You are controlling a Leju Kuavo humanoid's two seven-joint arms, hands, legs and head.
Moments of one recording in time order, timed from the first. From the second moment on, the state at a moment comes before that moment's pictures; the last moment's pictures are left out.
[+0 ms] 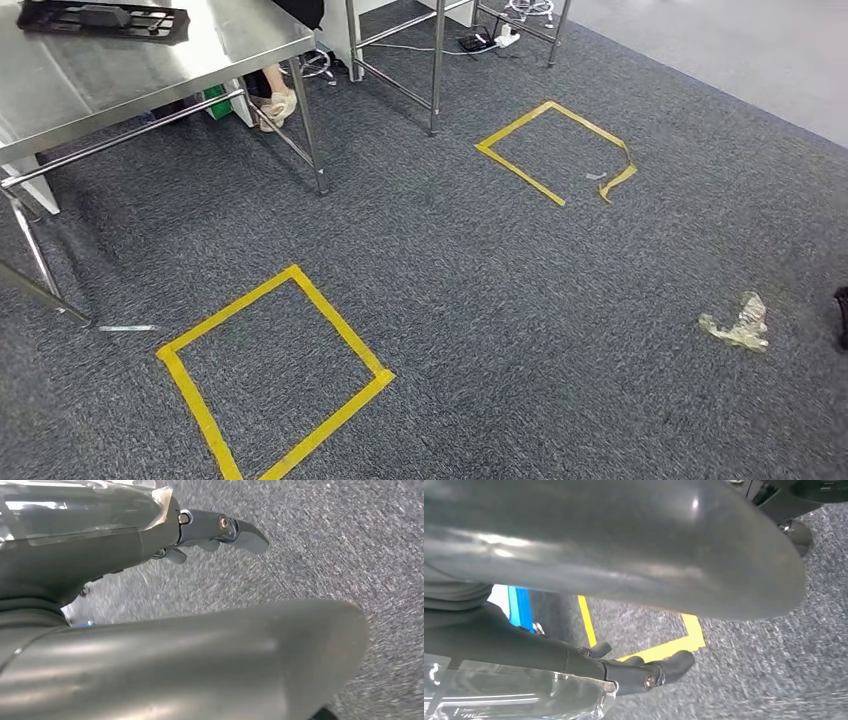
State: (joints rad) left arm -0.10 -0.17 1.16 -0.19 -0.95 0.16 -0.16; right arm -0.11 0.01 0.50 -0.16 -0.03 -0.25 0.17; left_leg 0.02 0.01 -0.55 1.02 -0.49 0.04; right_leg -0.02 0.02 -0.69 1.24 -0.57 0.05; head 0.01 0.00
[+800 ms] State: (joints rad) left arm -0.09 -0.17 1.16 -0.19 -0.95 0.16 -0.17; right arm -0.11 0.01 0.50 -0.16 -0.03 -0.25 0.16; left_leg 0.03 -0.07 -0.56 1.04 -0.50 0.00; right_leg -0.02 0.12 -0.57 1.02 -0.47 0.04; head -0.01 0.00
